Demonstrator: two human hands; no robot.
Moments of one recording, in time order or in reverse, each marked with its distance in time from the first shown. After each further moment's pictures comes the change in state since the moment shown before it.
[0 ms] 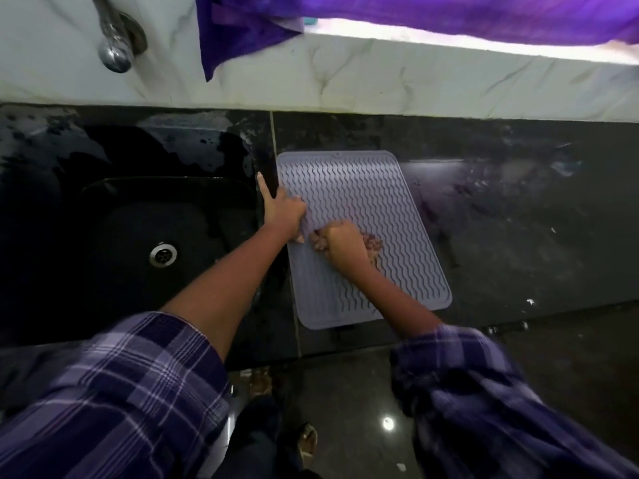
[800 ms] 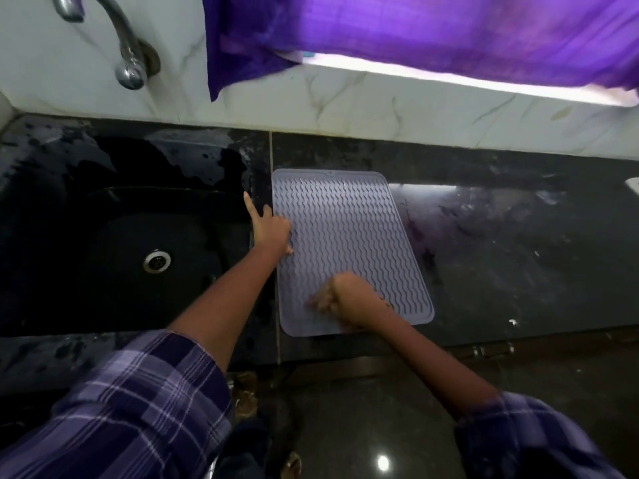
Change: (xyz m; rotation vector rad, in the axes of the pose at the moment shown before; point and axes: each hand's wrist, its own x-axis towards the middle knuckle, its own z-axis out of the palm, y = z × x) left_hand -0.036 0.013 -0.009 -0.022 -0.008 -0.145; right_hand -0.064 0.026 -0.002 0.036 -0.313 -0.270
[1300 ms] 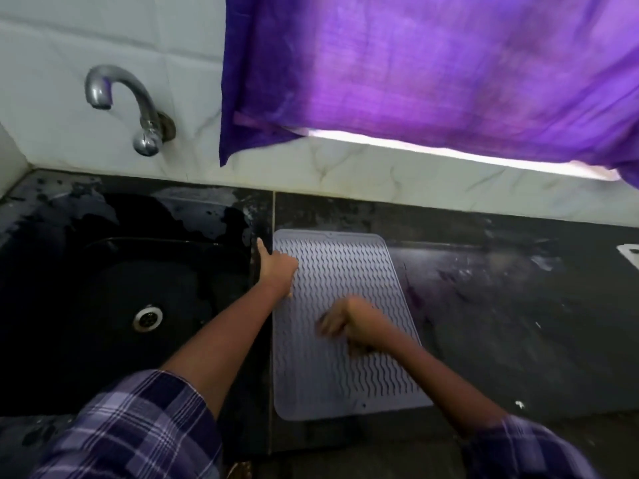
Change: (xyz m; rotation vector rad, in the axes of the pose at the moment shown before) left_hand 0.058 -0.010 -0.028 -0.064 -0.014 0.107; right_hand 0.031 0.031 -0.075 0.264 0.060 0.082
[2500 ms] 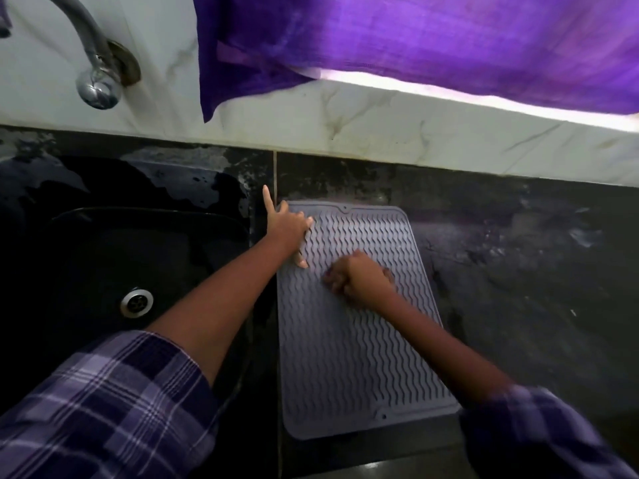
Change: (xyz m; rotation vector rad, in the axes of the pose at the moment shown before) left_hand 0.075 -0.017 -0.019 0.124 -0.127 0.108; right_hand 0.098 0.024 -0.006 -0.162 0.072 0.105
